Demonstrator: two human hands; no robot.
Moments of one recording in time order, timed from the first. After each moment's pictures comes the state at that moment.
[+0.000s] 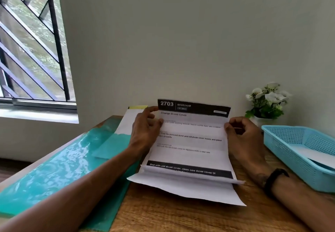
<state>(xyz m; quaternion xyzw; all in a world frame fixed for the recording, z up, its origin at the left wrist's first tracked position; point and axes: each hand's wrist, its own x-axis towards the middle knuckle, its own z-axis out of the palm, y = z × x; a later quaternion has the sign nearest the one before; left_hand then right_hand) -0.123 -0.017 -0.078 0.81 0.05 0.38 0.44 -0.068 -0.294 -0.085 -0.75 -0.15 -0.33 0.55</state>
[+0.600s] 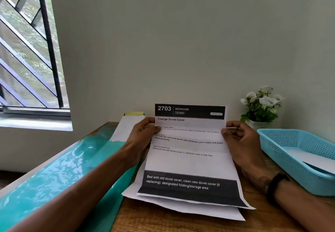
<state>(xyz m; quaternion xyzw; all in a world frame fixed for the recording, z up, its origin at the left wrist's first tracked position) -0.124 -0.017 -0.069 0.66 0.00 0.15 0.74 -0.063 -0.300 -0.085 -0.72 -0.15 -0.26 0.62</state>
